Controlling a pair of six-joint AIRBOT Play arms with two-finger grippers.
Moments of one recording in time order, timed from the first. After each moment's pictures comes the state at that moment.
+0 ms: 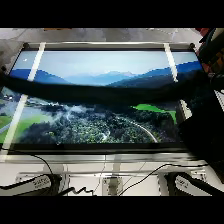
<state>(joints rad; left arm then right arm) 0.57 -1.36 1.45 1.27 -1.01 -1.25 -0.28 -1.22 1.31 -1.51 0.98 1.67</state>
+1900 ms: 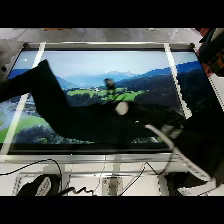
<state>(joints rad) 0.36 -0.87 1.13 0.67 -1.10 -1.12 0.76 -1.66 1.35 -0.94 0.49 1.65</state>
